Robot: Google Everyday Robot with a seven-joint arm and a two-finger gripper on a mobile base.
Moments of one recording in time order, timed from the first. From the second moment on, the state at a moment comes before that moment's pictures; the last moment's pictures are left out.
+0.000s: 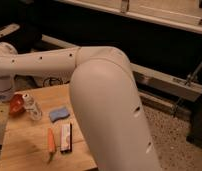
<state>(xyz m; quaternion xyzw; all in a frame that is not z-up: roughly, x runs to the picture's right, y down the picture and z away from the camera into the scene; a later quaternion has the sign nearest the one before) -0.412 0.074 0.614 -0.34 -0.23 -0.07 0.91</state>
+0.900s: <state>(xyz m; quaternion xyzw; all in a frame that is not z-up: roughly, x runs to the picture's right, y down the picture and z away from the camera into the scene) -0.395 0.122 0.595 -0.37 -0.15 0.03 0.91</state>
